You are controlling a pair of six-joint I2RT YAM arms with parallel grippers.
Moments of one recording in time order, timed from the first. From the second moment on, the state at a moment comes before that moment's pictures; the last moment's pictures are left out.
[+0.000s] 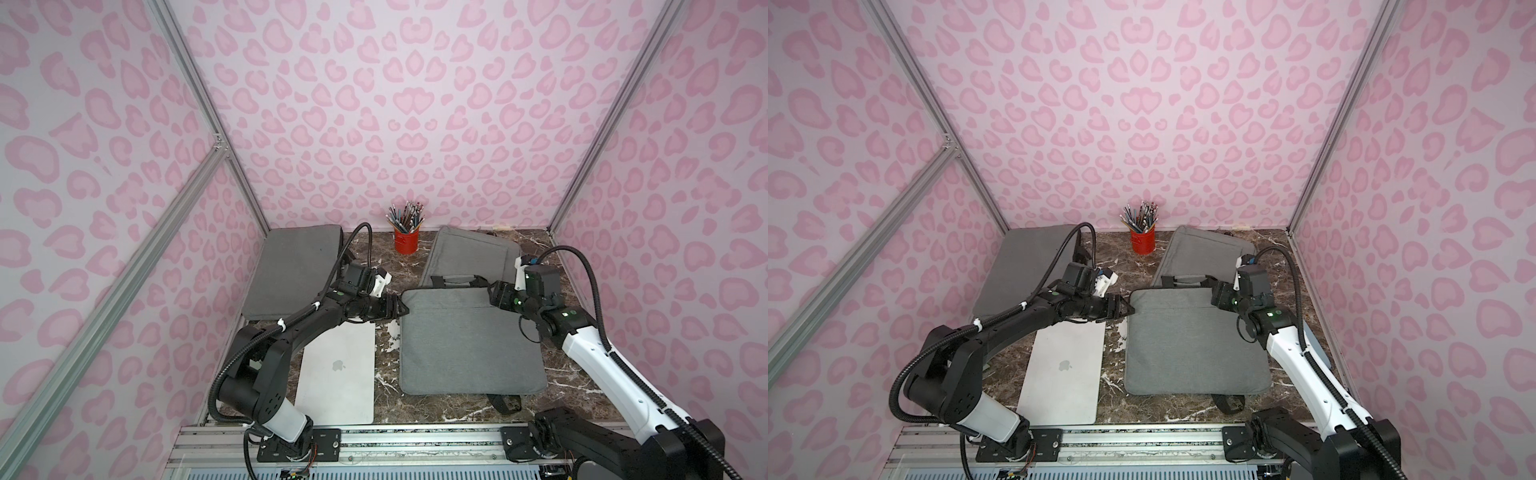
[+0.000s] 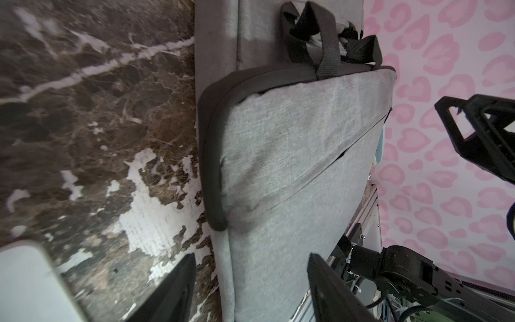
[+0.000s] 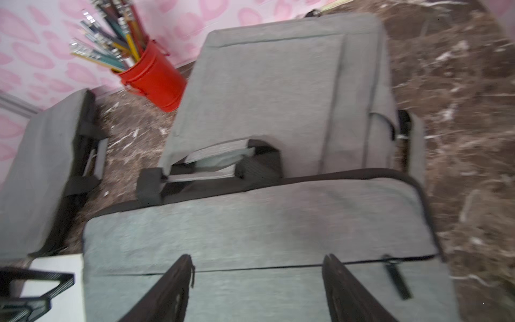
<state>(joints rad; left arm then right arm) -0.47 1.60 1.00 -0.32 0.61 -0.50 0.17 1.10 0.85 -0.45 0.01 0.42</state>
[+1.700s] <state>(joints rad) -0.52 1.70 1.12 -0.39 0.64 -0.47 -0.20 1.36 0.80 -0.37 -0.30 0.10</state>
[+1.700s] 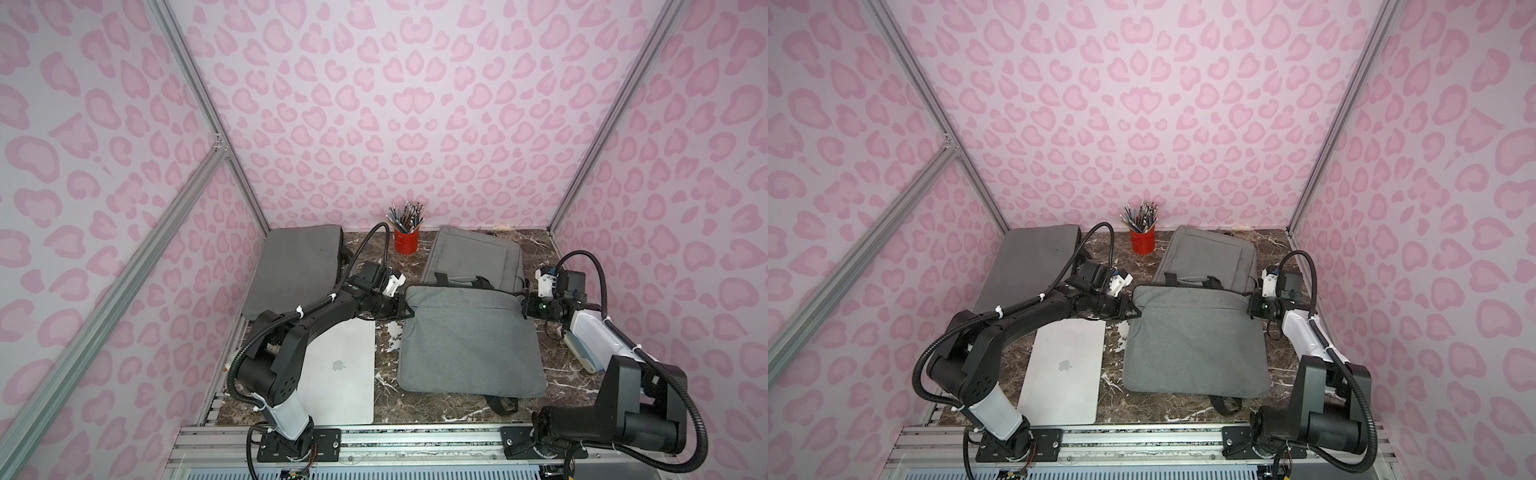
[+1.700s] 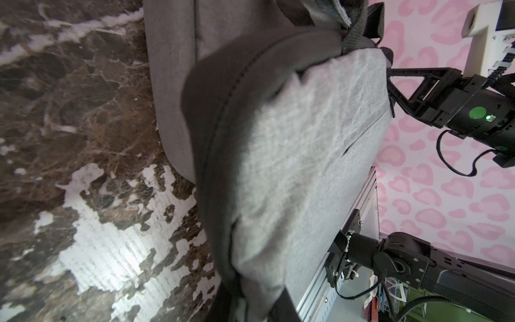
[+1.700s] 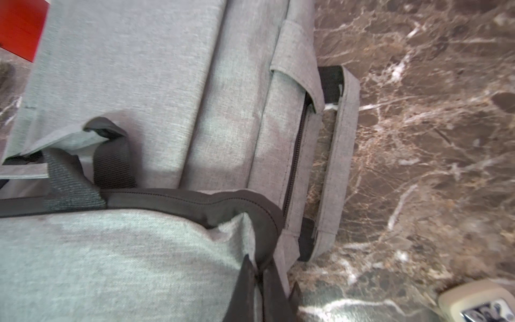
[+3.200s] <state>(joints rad) -0.31 2.21 2.02 -1.03 0.51 -0.15 0.49 0.96 0.53 -0.29 -0.20 0.79</state>
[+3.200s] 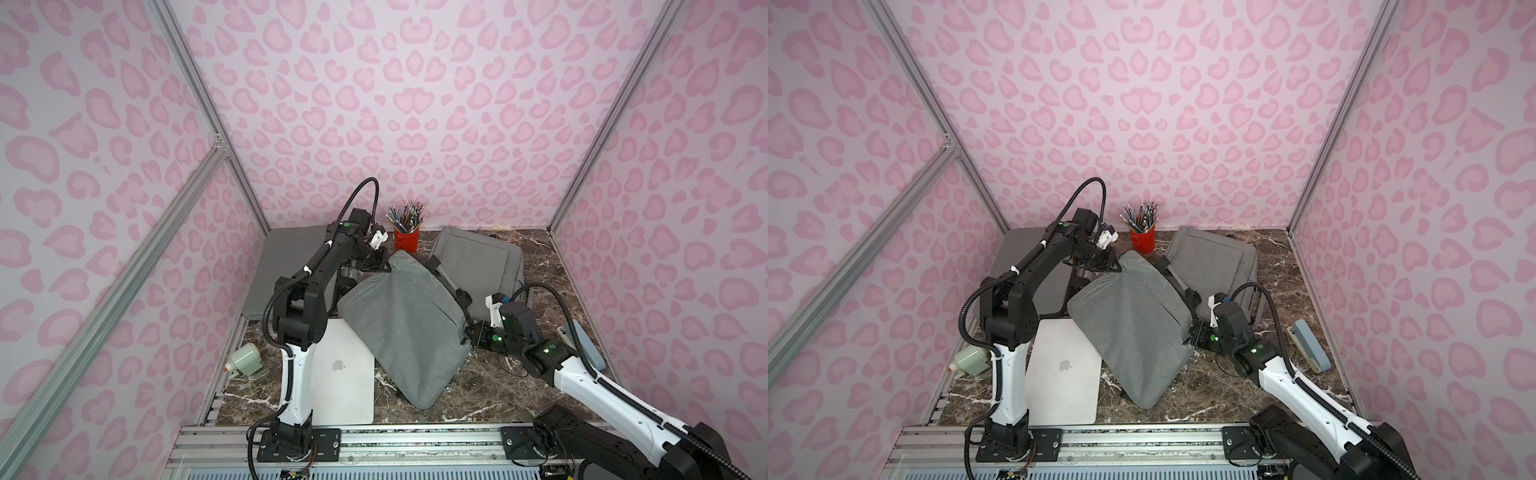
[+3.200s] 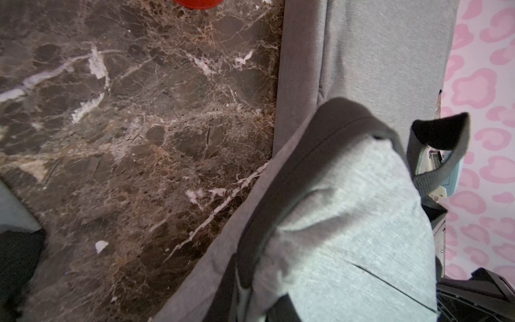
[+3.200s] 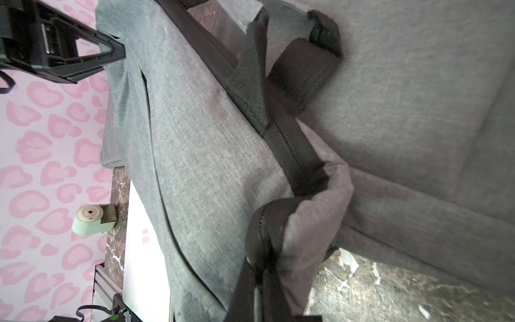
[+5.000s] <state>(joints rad) -0.37 1.28 0.81 -0.58 0.43 -0.69 0.28 1.80 1.32 -0.41 -0.44 -0.10</state>
